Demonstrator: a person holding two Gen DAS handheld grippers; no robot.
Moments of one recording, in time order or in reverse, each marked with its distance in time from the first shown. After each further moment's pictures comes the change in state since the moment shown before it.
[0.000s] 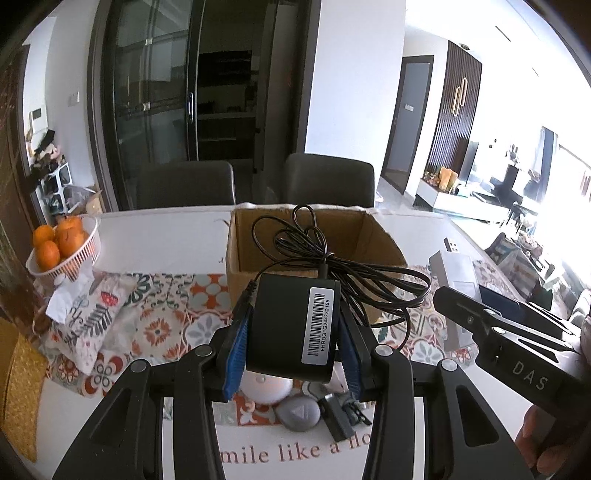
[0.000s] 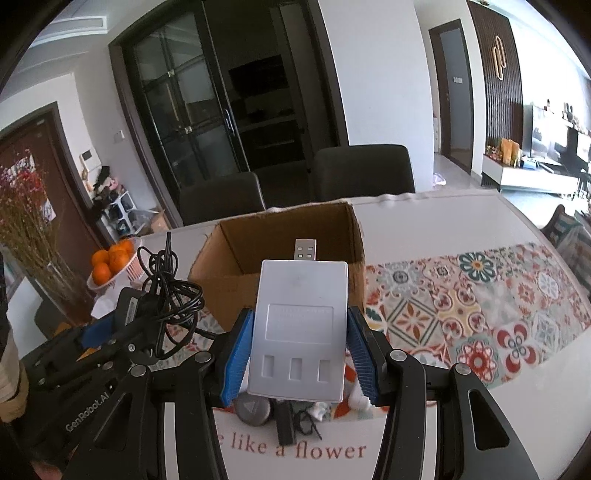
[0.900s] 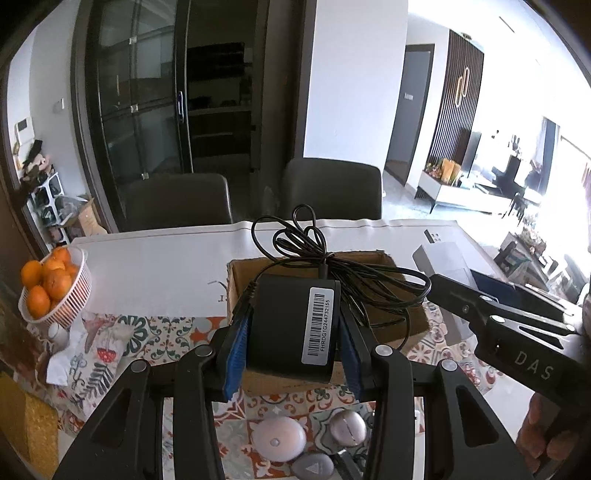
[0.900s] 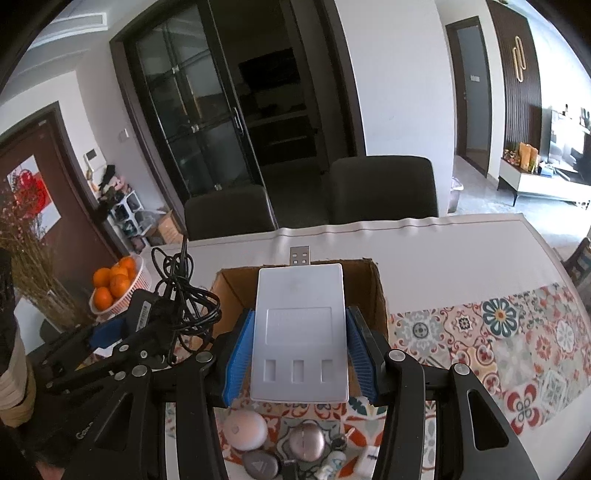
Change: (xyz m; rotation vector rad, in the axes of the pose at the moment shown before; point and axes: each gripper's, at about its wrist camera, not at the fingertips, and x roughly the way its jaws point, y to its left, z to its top) left arm 0.064 0.012 0.085 0.036 0.062 0.005; right arm 0.056 0.007 0.096 -0.031 0.051 0.048
